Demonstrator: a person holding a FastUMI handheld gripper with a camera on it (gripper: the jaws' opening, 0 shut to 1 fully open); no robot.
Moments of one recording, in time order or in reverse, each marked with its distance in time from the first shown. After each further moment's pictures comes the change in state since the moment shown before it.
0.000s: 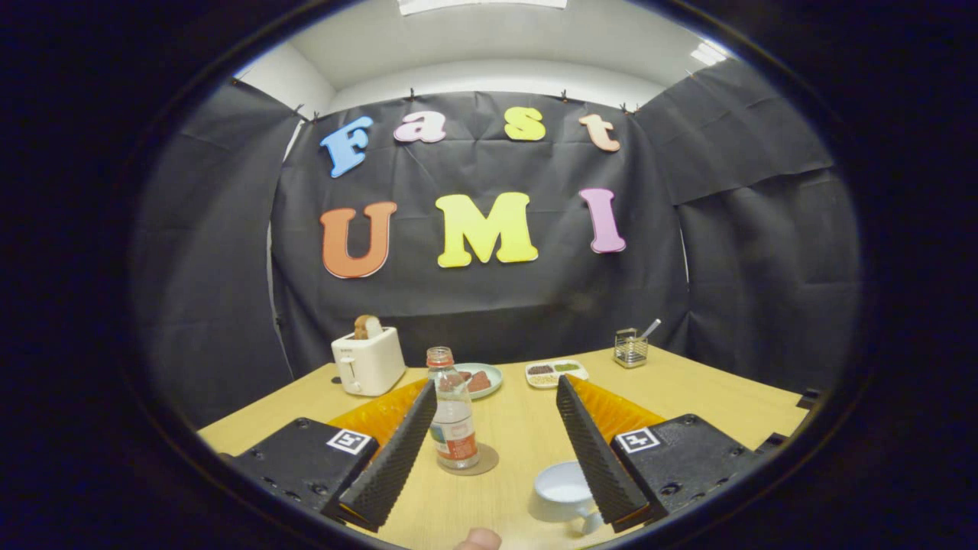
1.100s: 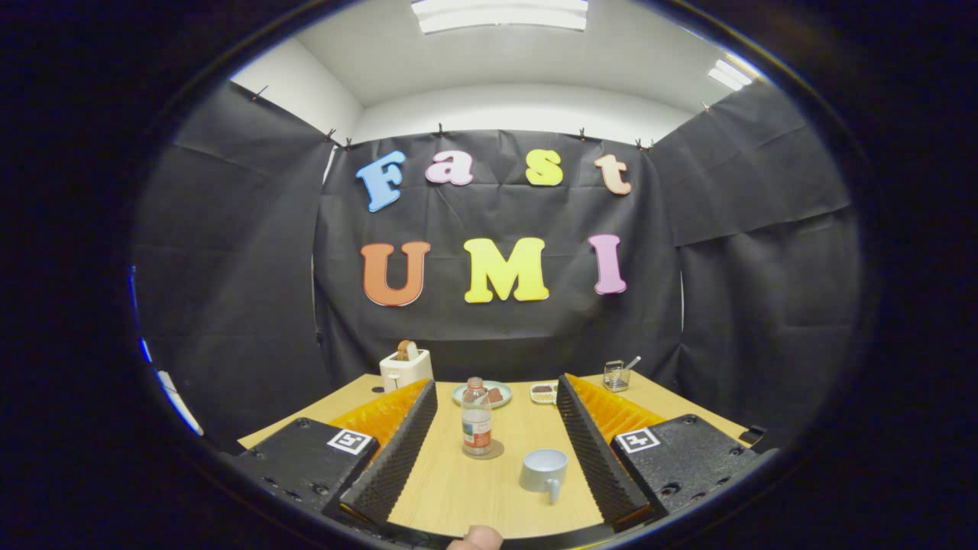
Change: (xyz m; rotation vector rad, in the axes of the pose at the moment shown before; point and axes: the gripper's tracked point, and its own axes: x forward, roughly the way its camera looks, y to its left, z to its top) arm -0.163 0.017 0.106 -0.074 -0.052 0.065
